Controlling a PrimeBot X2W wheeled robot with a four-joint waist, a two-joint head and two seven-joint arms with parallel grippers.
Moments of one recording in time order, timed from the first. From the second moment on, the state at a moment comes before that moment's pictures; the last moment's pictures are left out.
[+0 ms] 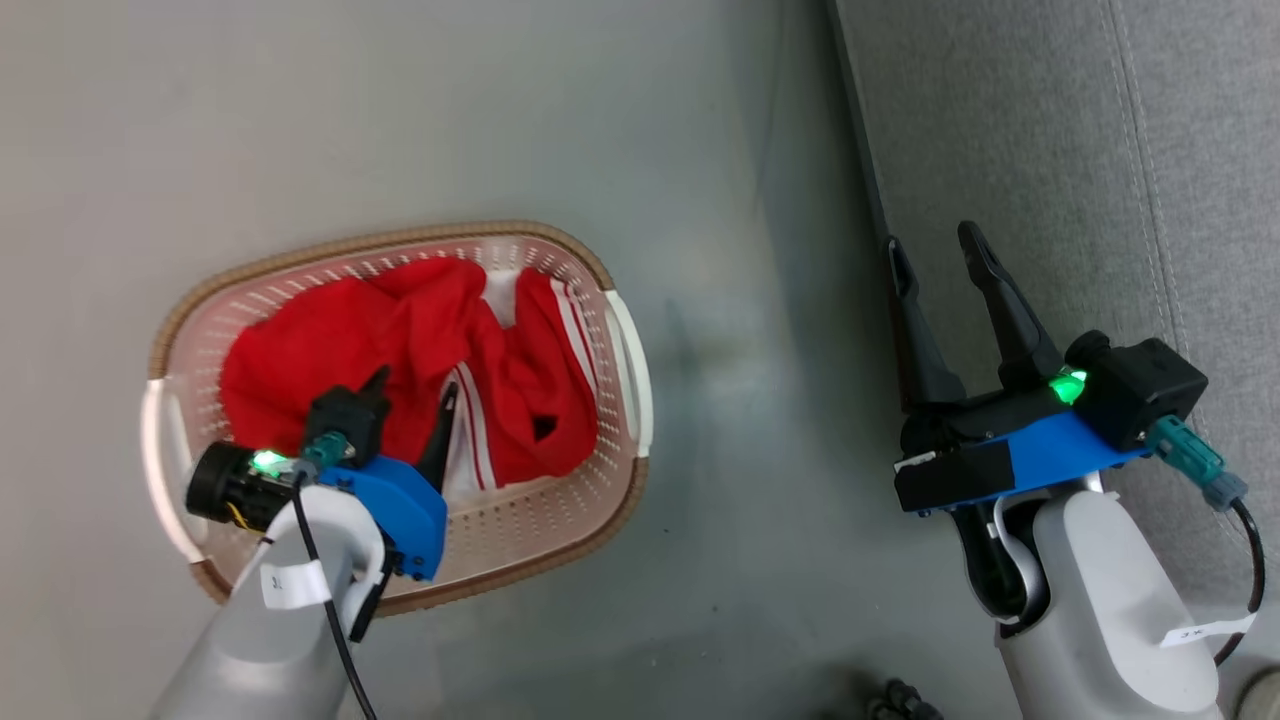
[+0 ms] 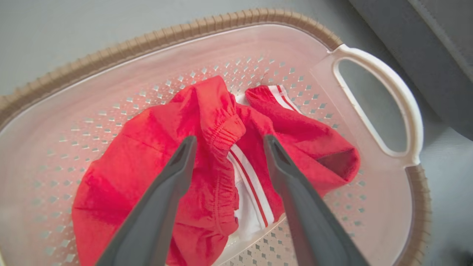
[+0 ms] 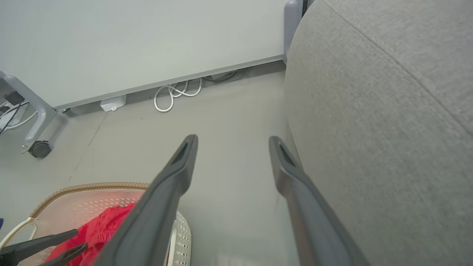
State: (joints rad) left arm -0.61 0.18 -0.47 0.97 -0.27 -0.13 -0.26; right arm -0.41 -0.05 0.13 0.24 0.27 0.13 -0.26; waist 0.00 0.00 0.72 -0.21
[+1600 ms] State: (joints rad) left arm -0.73 0.21 -0.40 1.02 -0.31 -0.02 -0.26; right arm -0.44 -0.05 0.18 0.21 0.30 0.13 -0.26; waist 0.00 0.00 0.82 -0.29
